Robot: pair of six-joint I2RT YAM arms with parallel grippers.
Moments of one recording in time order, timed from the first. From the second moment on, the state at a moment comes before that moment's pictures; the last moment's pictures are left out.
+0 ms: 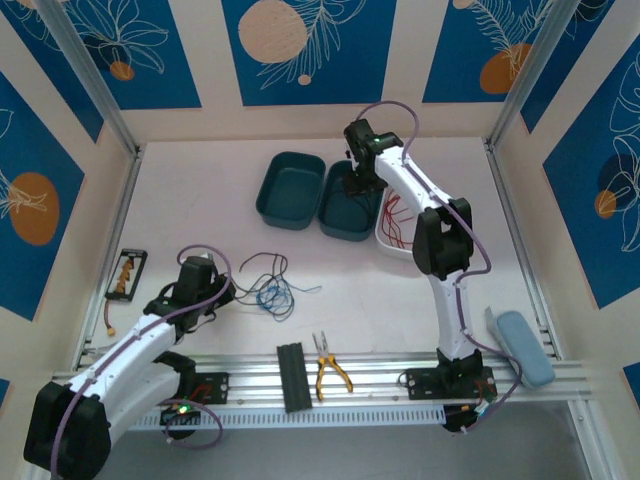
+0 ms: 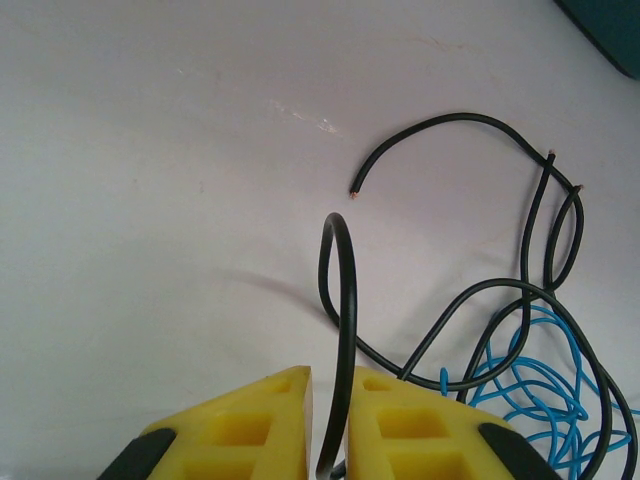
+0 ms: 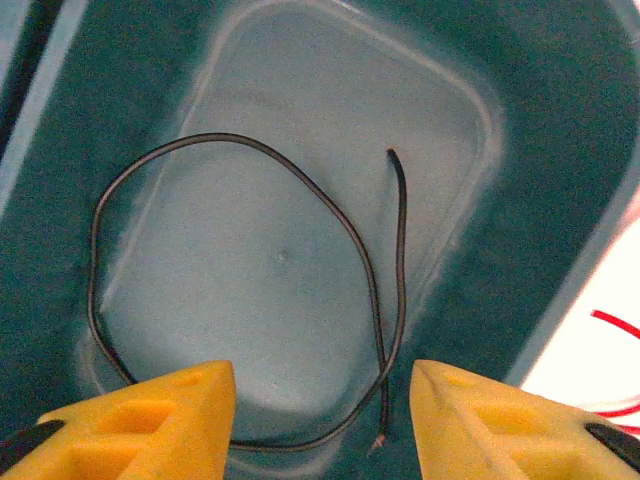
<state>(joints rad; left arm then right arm) -0.34 0.86 0.36 -0.37 0.00 -0.73 0.40 2.22 2.10 -1.10 0.09 0.17</state>
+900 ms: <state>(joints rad) -0.34 0.74 0.52 -0.28 0.17 -0.41 0.79 1.55 1.26 -0.56 -0.10 0.31</state>
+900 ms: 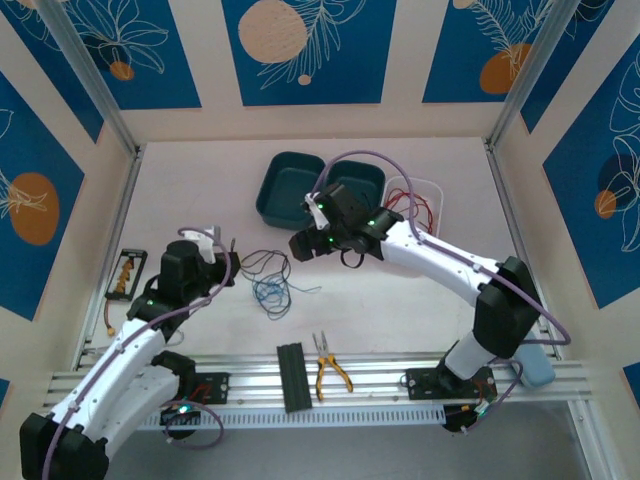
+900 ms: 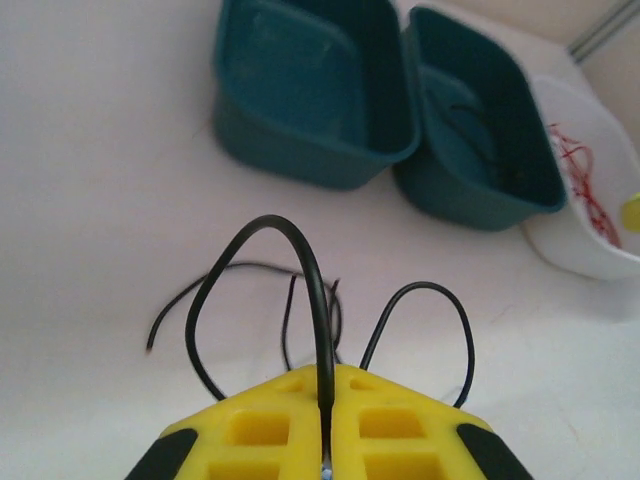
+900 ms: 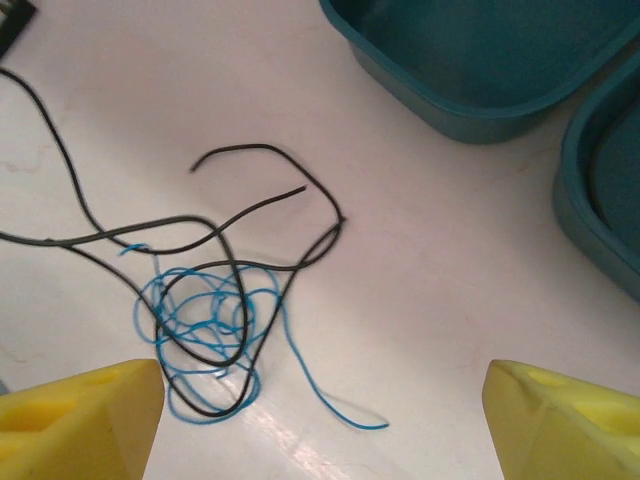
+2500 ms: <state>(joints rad) -0.34 0.76 0.63 -0.28 0.19 -0.45 0.79 1.68 1.27 -0.39 -0.26 0.46</state>
